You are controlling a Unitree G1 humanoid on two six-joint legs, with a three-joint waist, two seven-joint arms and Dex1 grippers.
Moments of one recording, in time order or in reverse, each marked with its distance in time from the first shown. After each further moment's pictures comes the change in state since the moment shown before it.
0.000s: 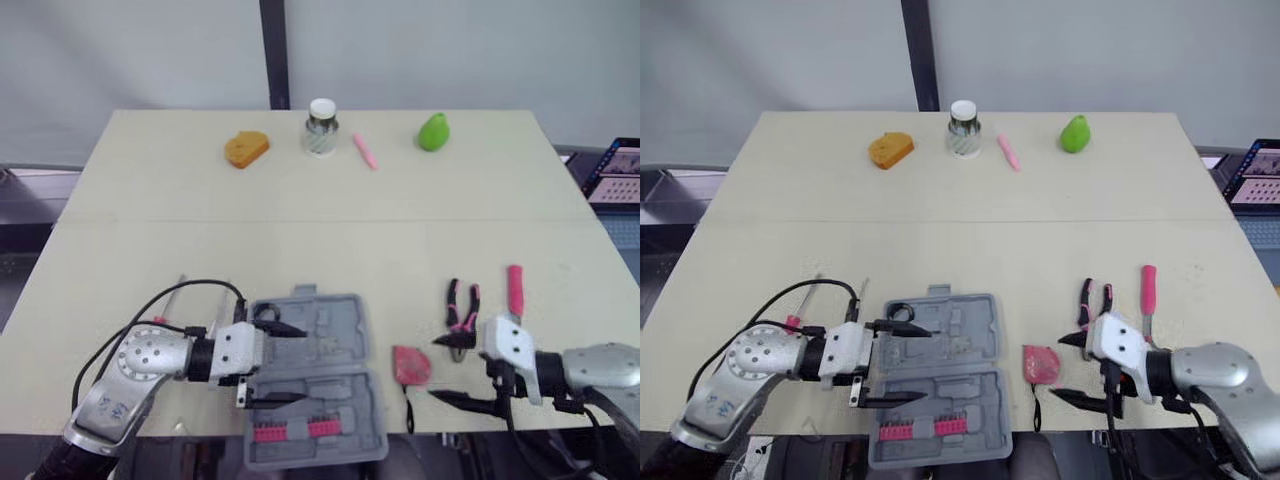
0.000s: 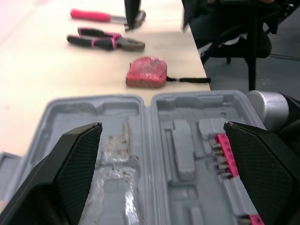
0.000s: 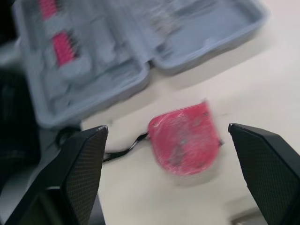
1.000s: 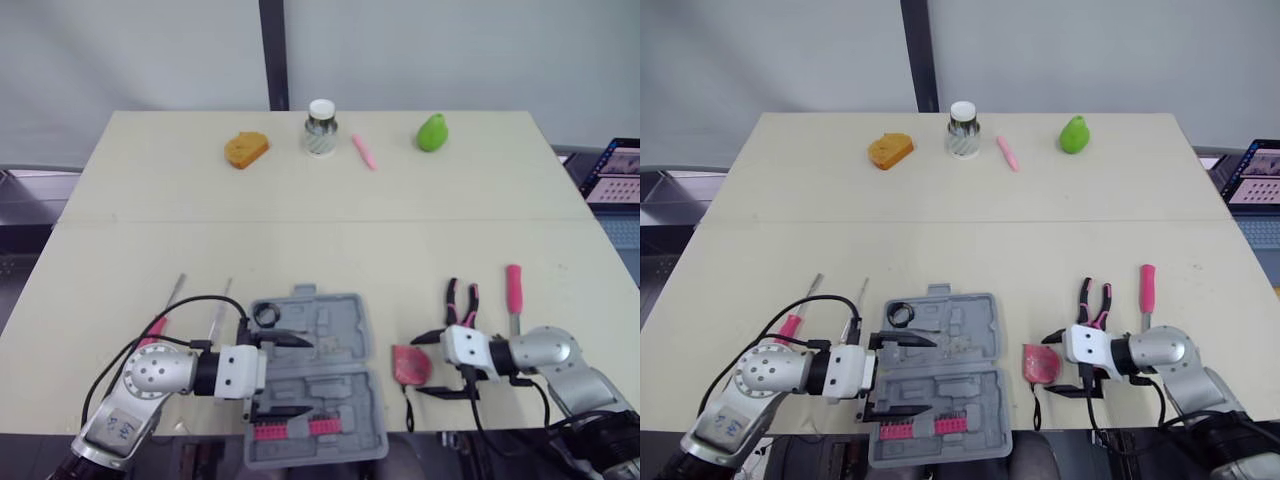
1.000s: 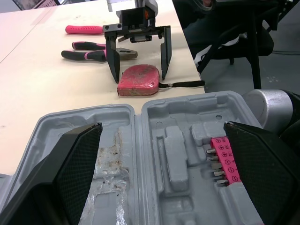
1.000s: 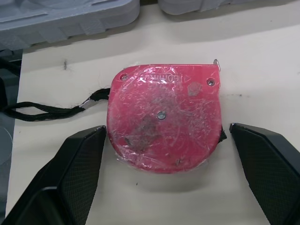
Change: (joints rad) left arm 0.043 -0.019 -0.040 0.028 0.045 -0.117 0.020; right arm -0.276 0.153 0.225 0.467 -0.258 -0.353 0.046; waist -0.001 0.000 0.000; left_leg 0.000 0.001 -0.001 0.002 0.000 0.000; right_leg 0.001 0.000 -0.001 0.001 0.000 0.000
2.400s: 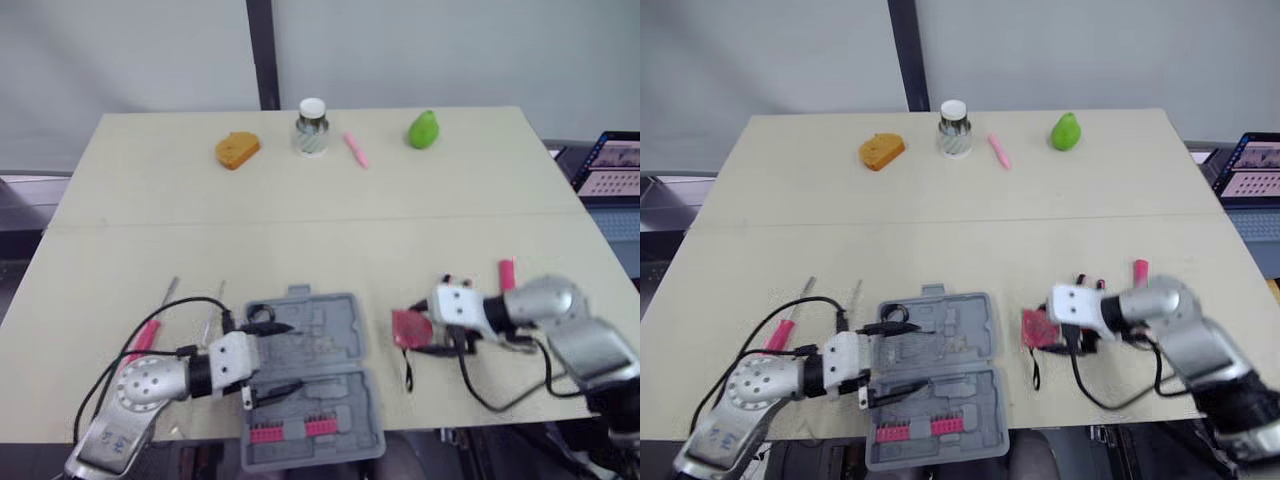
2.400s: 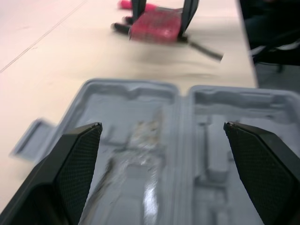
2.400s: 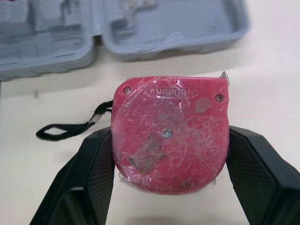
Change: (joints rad) left arm 0.128 -0.047 0.128 -0.016 0.018 0.074 0.217; right arm -0.360 -0.122 0.084 -0.368 -0.017 0.537 0.078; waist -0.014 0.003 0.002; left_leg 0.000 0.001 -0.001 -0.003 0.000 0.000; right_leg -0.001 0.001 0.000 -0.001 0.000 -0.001
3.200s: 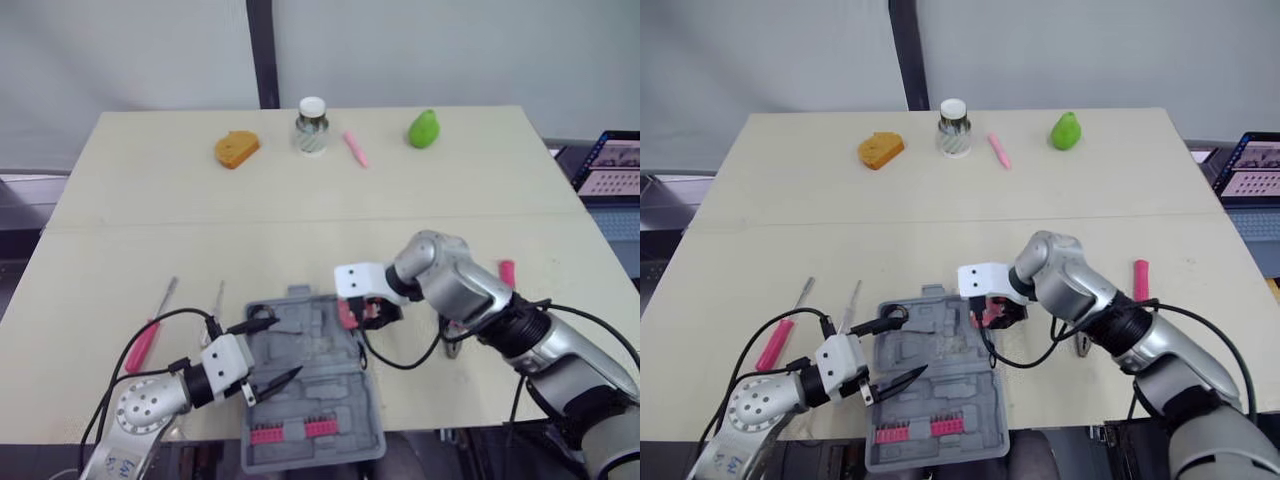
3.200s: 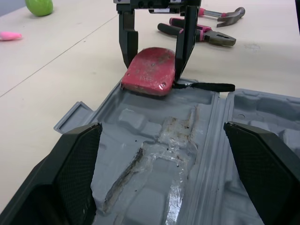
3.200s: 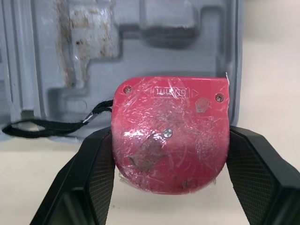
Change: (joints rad) left arm 0.054 -0.111 -0.008 0.011 0.064 -0.068 0.105; right arm -0.403 0.355 0.469 0.213 -0.302 0.295 0.005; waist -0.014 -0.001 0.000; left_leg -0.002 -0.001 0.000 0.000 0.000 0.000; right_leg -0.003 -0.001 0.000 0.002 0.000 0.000
